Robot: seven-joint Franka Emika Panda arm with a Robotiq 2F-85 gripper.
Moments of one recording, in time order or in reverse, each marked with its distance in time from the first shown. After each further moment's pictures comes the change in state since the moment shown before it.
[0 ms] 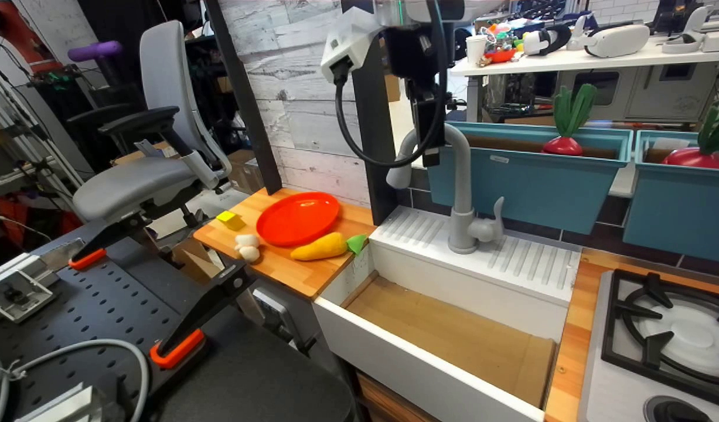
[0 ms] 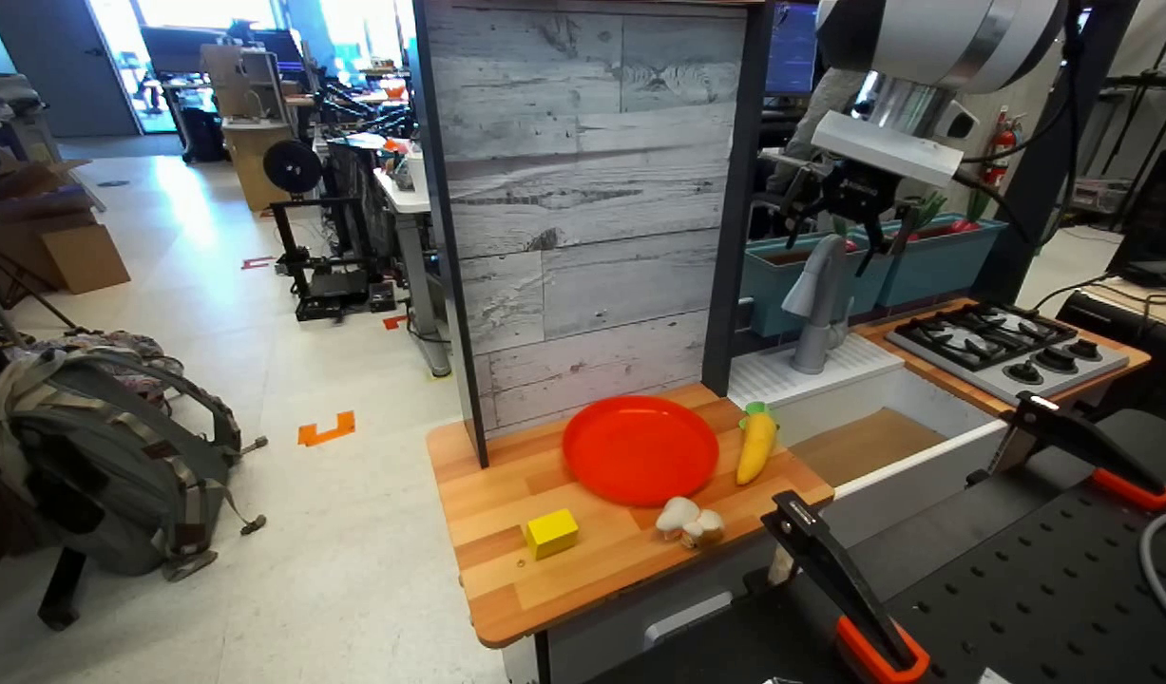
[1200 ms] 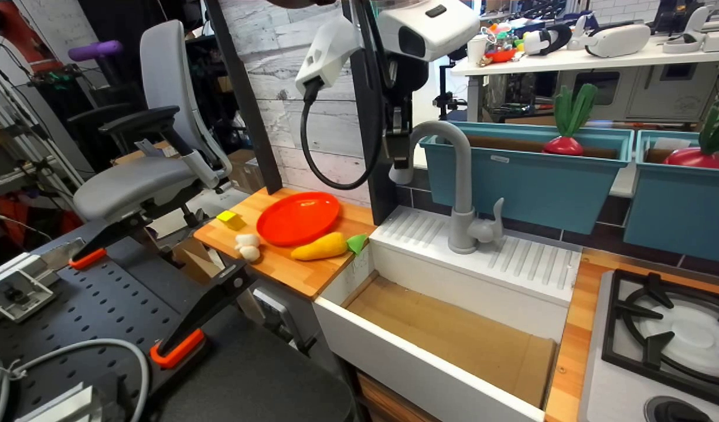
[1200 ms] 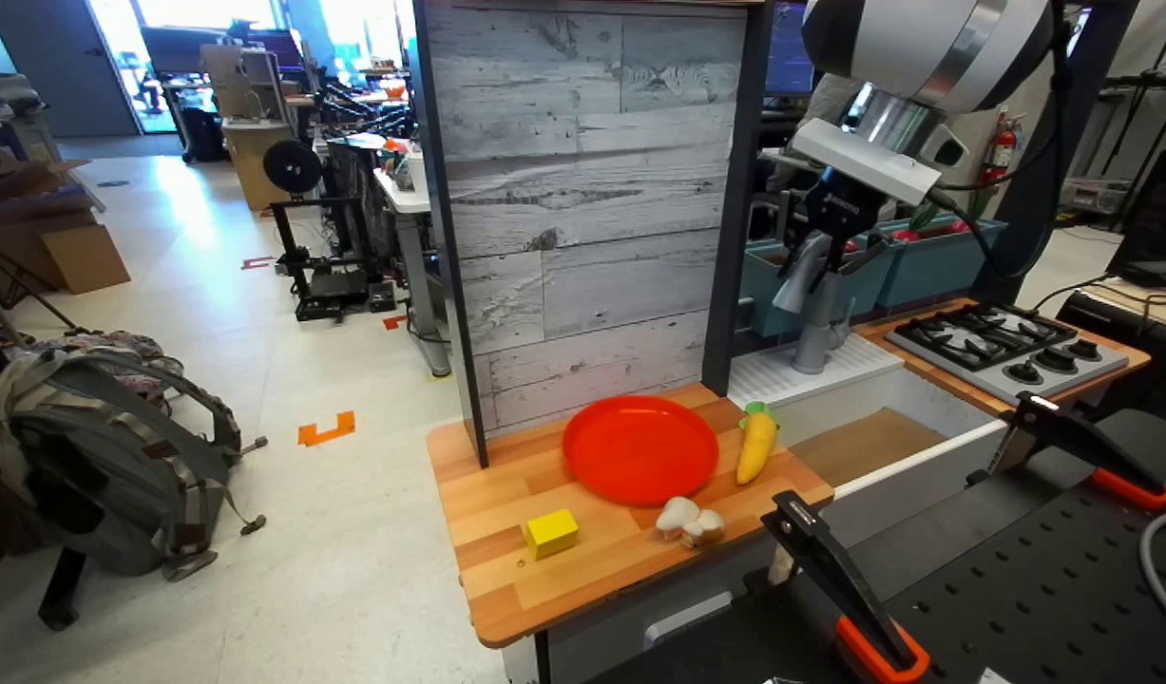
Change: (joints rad) arm -0.024 -0.001 0.065 -0.044 0.151 0.025 -0.011
